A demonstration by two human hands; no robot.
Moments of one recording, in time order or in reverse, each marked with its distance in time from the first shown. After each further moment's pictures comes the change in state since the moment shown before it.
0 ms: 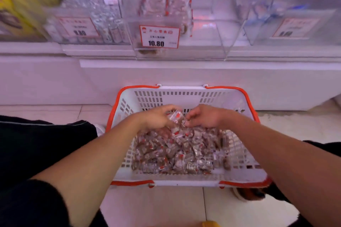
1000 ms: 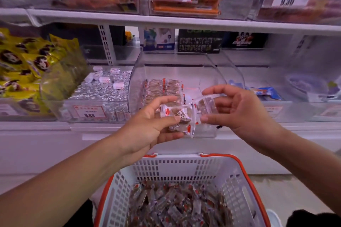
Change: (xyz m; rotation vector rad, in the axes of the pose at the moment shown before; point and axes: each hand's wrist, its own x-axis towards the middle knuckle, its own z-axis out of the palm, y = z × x) left_hand -0.122 0.173 -0.033 -0.582 0.225 0.578; right_hand -0.124 -0.144 -0.117 0.374 0.596 -0.708
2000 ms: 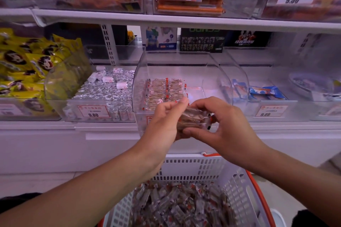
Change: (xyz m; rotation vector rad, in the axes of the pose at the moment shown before) left_hand -0.009 -0.014 0.028 0.083 0.132 0.134; right_hand -0.011 0.002 0.037 -0.664 0.016 -0.320
